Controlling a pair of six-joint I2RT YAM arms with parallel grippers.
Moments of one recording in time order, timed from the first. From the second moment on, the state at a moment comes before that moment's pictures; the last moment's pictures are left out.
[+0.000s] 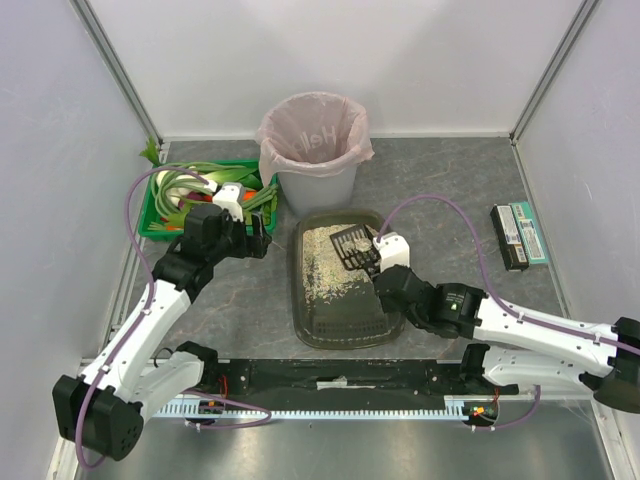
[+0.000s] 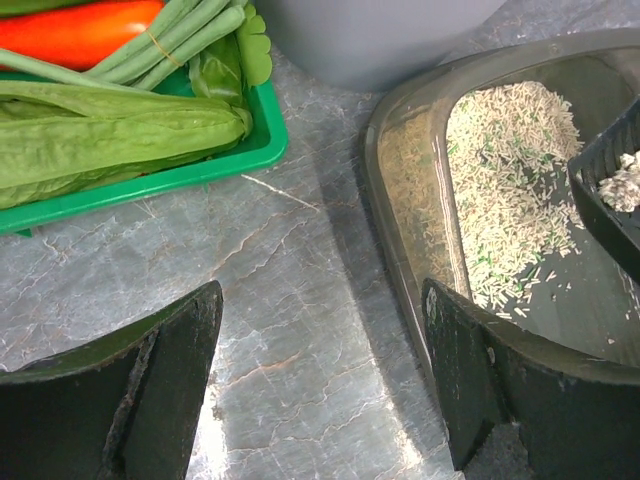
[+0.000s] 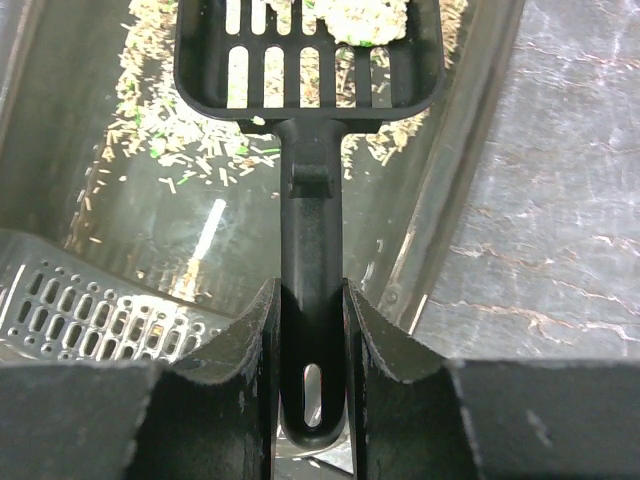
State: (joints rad) left arm -0.33 0.95 0.78 -0.39 0.06 -0.18; right arm 1.14 0.99 0.75 -0.55 0.54 0.53
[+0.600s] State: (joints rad) left arm -0.33 0.96 0.78 -0.39 0.10 -0.19; right arm 1.20 1.02 0.79 -0.62 0.52 0.60
